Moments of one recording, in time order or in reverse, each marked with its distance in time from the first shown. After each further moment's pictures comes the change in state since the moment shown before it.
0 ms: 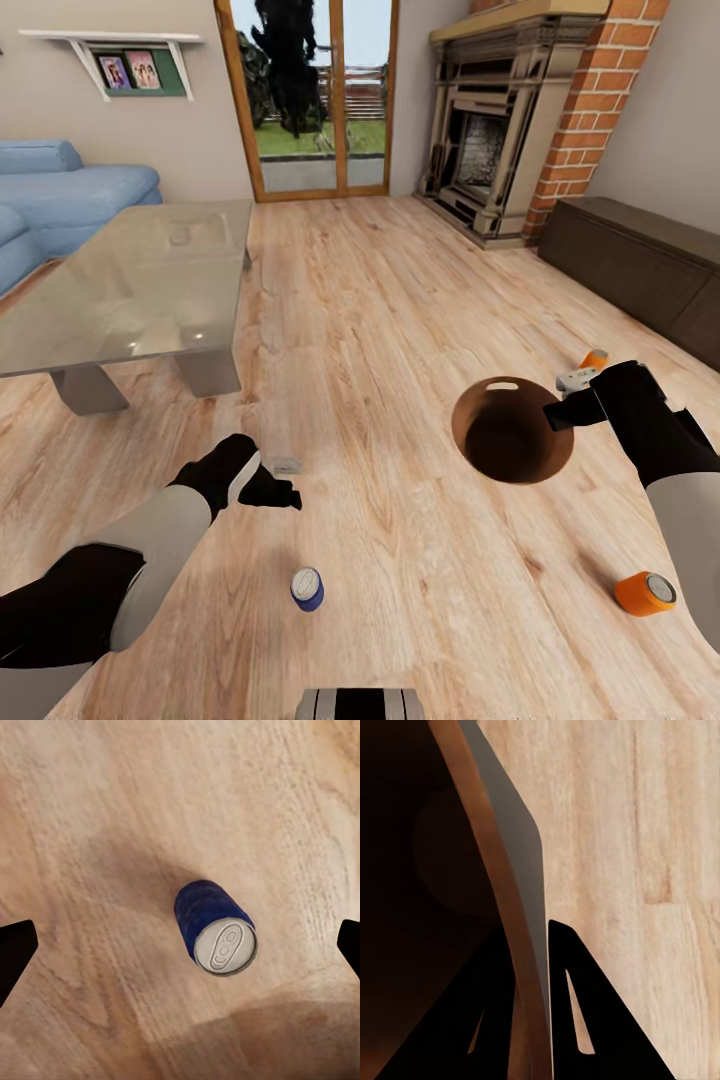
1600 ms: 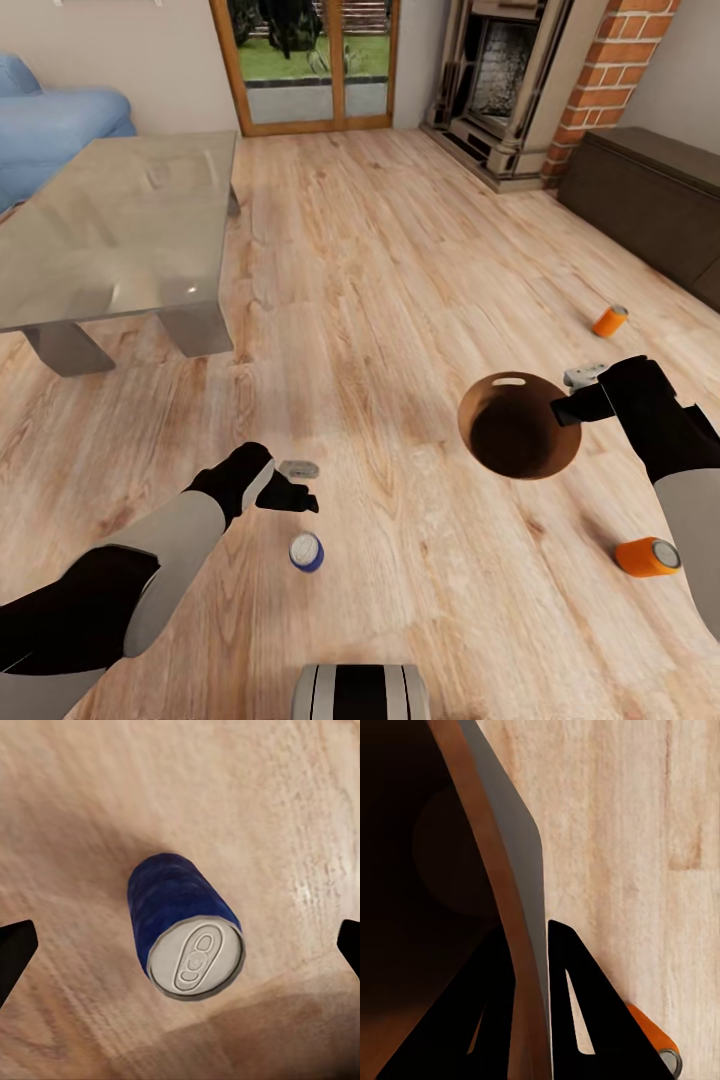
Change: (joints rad) left arm 0.010 -0.049 0.002 0.039 0.002 -0.089 -0.012; right arm -0.014 -0.020 0.000 -0.002 0.004 -0.002 -0.001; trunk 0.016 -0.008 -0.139
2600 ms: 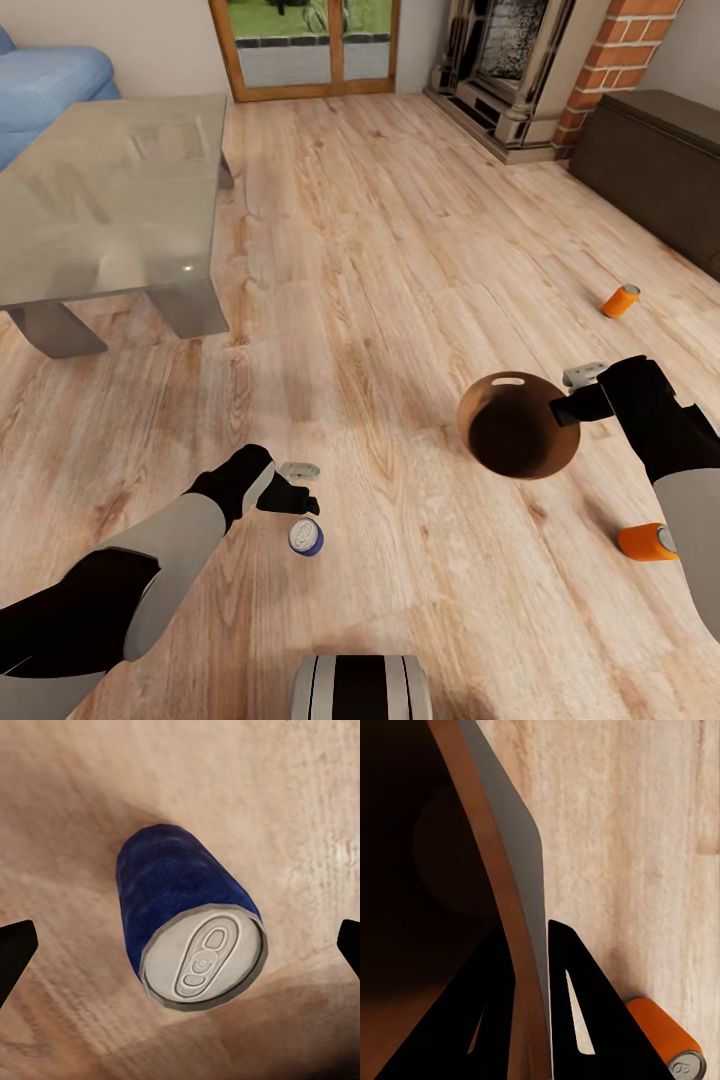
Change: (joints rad) left arm 0.008 -0.001 0.000 -0.002 0.003 -0.002 -0.003; right arm -0.001 0.002 0.000 -0.001 -0.006 0.001 0.000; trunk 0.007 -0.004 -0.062
